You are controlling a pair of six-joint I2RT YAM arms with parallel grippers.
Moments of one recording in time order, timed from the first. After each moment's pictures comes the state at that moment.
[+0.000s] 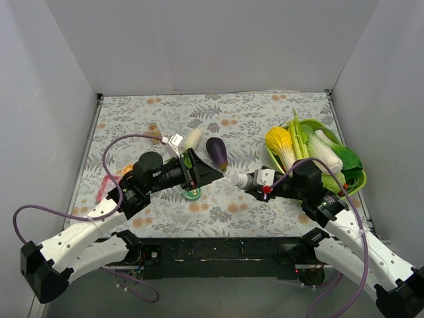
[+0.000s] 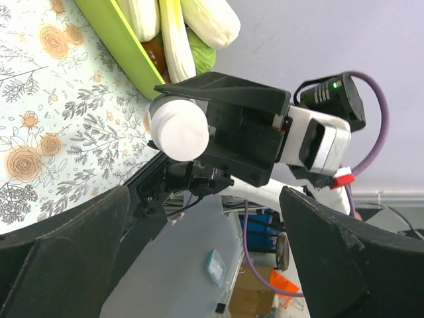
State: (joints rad) left arm -0.77 0.87 0.74 -0.06 0.36 -1.10; right arm 0.61 0.69 0.56 -0.23 -0.64 -0.64
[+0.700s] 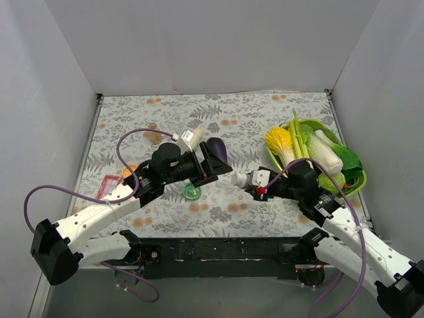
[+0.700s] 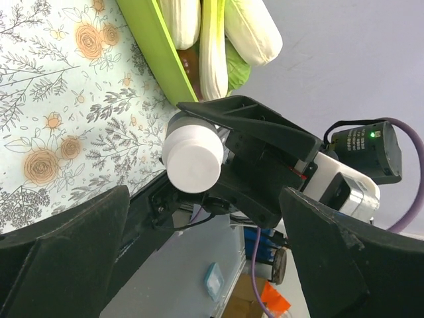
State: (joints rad) left arm -0.78 1.04 0.80 -0.08 0.29 -1.17; right arm 0.64 0.72 0.54 -0.22 -0.54 -0.69
